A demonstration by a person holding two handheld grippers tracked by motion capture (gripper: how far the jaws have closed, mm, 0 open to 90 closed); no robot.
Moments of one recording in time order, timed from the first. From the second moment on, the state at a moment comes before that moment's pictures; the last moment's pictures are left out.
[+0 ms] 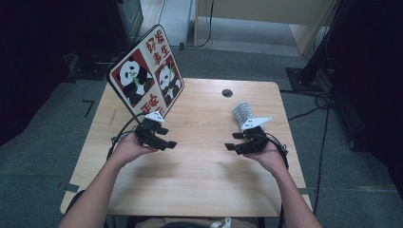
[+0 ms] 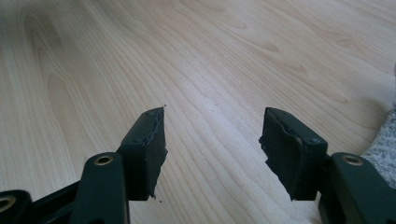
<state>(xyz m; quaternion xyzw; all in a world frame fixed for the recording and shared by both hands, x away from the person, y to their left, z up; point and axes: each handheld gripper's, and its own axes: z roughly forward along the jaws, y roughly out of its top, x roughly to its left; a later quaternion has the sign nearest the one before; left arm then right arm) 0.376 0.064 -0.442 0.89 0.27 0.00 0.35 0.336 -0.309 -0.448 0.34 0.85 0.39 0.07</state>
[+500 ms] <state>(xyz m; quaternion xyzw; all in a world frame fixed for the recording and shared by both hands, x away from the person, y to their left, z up) 0.375 0.075 -0.434 0.88 0.29 -0.01 0.37 0.337 -0.314 -0.448 0.35 0.85 0.39 0.06</state>
